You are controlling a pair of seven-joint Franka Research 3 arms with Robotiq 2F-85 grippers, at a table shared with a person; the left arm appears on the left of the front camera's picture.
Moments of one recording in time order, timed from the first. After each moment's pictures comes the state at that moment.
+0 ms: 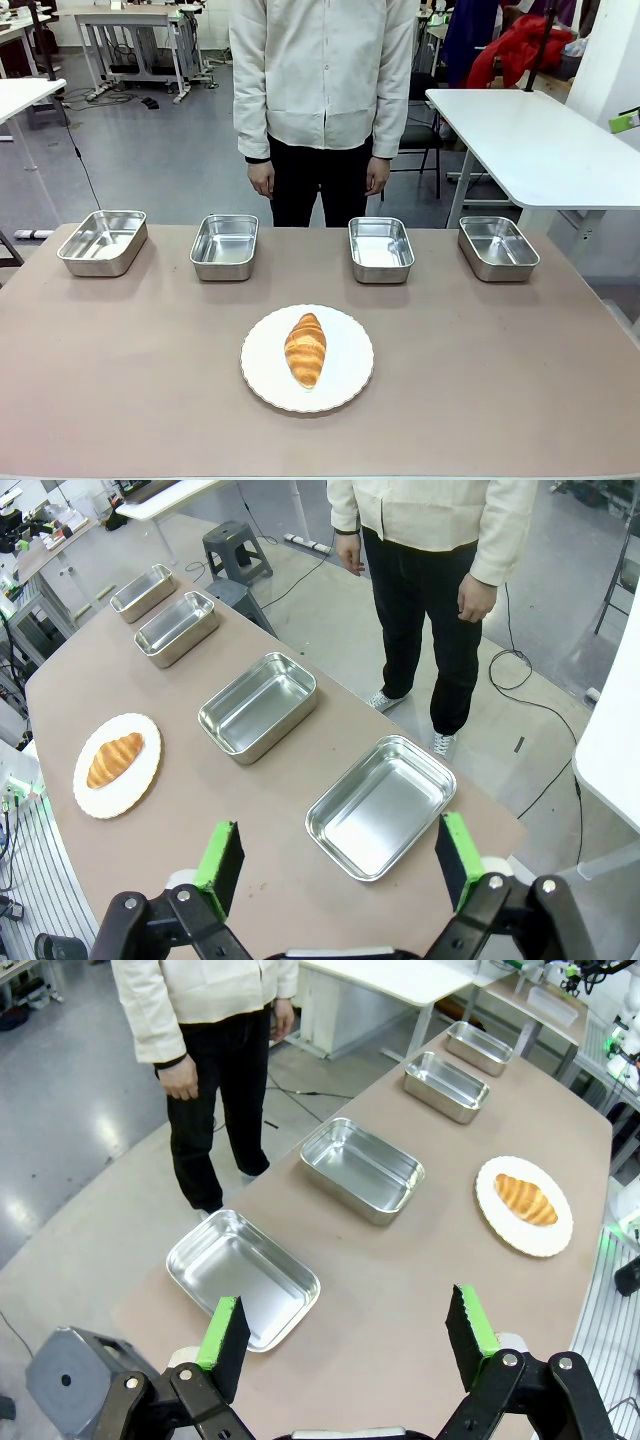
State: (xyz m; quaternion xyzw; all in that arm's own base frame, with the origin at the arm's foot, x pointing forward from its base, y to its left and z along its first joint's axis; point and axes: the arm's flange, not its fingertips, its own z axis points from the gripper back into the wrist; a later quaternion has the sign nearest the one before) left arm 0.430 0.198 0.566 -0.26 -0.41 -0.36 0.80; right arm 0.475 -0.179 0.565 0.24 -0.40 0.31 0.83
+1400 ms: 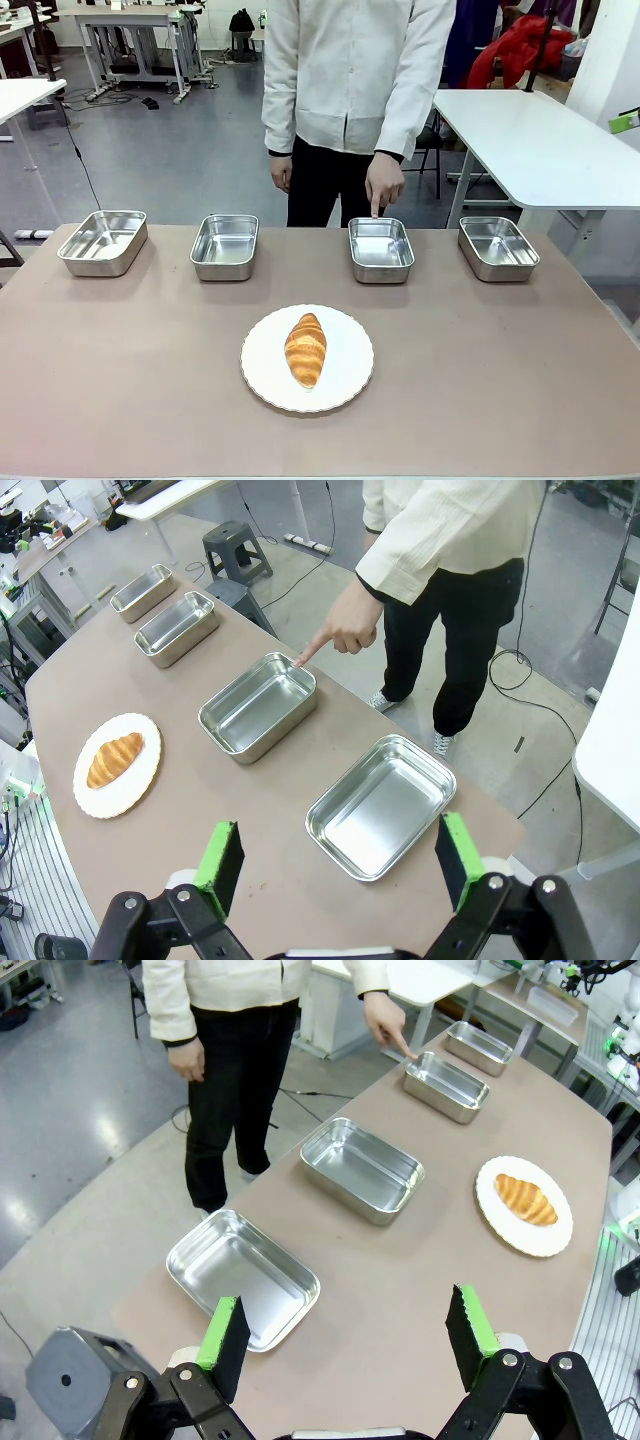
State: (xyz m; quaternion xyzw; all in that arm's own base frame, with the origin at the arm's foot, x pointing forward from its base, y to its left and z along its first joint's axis) left arm 0.430 0.198 0.566 -0.26 -0.41 -0.36 0.80; right arm 0.475 -0.179 0.565 0.24 -0.40 0.31 0.83
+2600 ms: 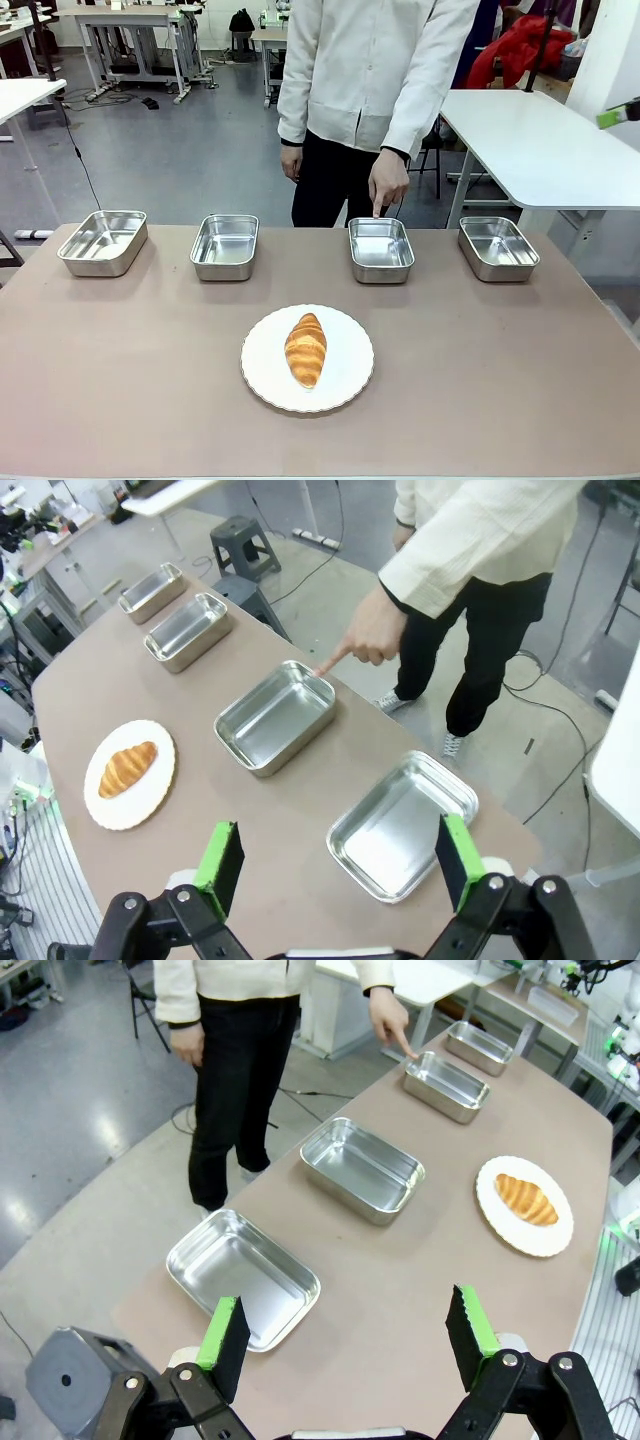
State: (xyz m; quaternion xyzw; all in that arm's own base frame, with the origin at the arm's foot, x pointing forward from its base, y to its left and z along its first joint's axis) left arm 0.430 0.199 0.566 -0.26 -0.41 -0.36 0.80; right arm 0.484 -0.136 0.581 0.24 -0.38 0.32 0.83
